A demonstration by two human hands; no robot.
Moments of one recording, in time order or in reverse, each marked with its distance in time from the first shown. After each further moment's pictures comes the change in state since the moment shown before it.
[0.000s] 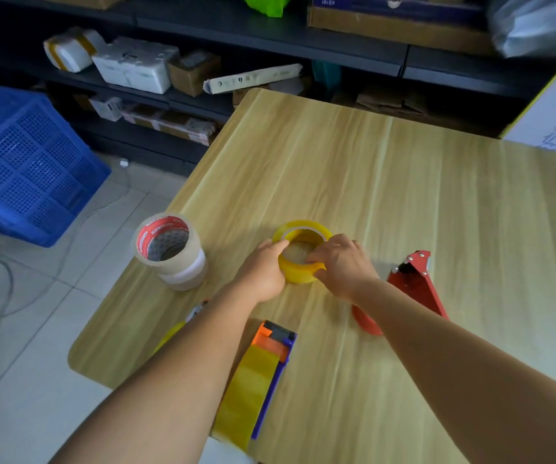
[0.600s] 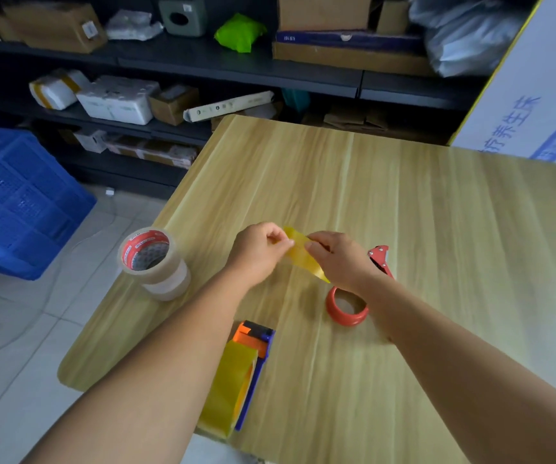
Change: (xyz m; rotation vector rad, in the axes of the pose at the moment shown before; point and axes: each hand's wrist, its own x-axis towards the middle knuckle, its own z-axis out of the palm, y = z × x) left_hand -0.019 0.059 -0.018 -0.311 0.271 0.178; right_hand -0.056 0.004 -0.055 0.620 0.207 0.154
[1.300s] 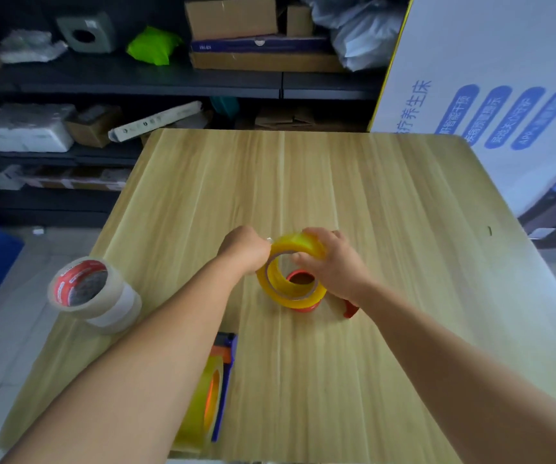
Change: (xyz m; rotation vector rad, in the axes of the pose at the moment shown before) left_hand 0.006 0.058 0.039 0.330 -0.282 -0.211; right_hand -0.056 0.046 -0.024 0.167 0.280 0.240
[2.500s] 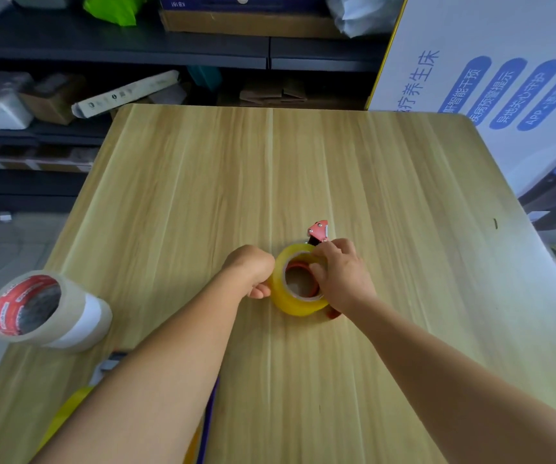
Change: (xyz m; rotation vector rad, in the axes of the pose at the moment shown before) left_hand 0.042 0.001 0.053 -0.188 -0.215 -0.294; right_hand 0.029 0.057 0.017 -0.349 0.035 0.091
